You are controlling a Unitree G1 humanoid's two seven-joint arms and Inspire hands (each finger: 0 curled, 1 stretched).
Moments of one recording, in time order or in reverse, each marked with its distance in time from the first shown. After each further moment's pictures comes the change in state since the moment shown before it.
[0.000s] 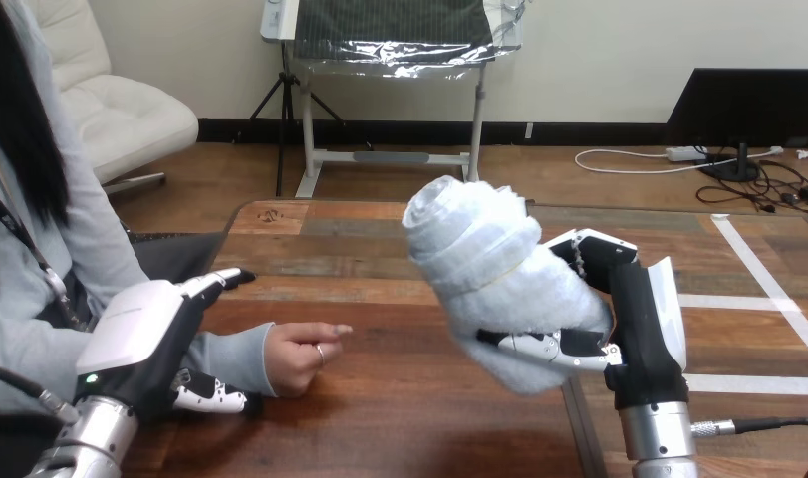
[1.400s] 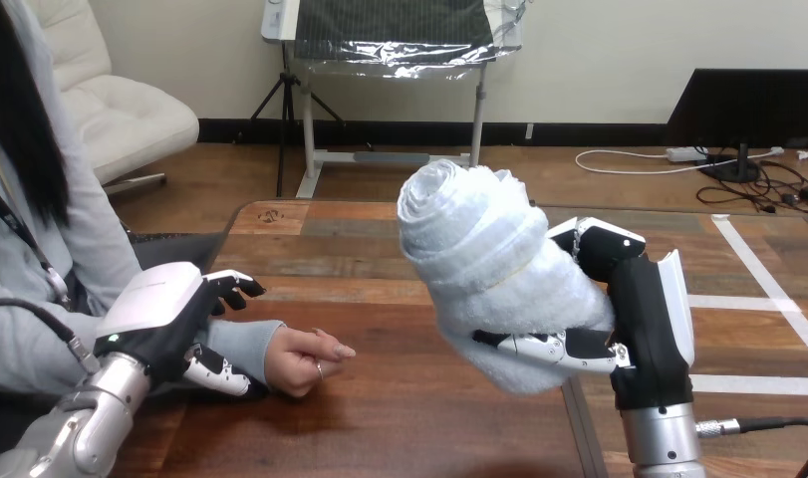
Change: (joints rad) left arm -0.286 0.006 -0.168 0.361 0.016 0.012 -0.019; right arm 0.068 0.034 -0.048 -0.142 0.136 -0.072 0.200
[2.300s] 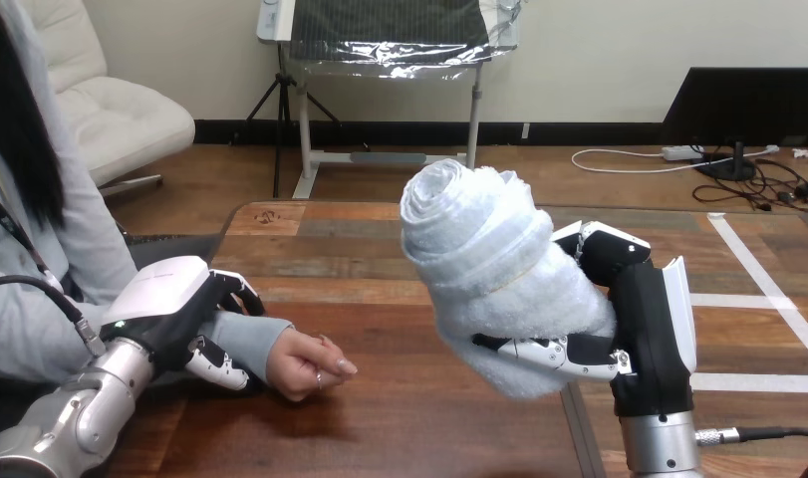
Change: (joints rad) left arm -0.077 0.000 -0.043 0.081 -0.012 -0.011 -0.069; right arm 0.031 0.030 -0.038 -0.044 -0.002 -0.002 0.032
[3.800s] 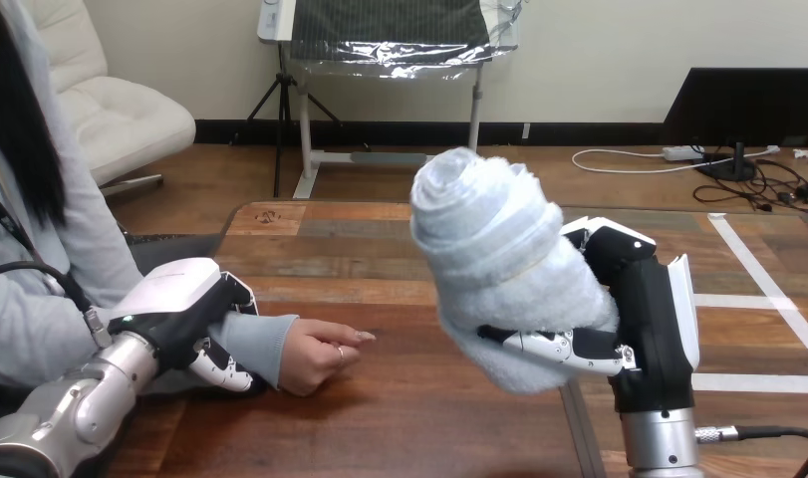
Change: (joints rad) left arm -0.027 0.018 -0.040 0.007 -0.013 -0.050 -0.058; right arm 0.000 0.040 -0.023 -0.005 0.138 0.026 0.132
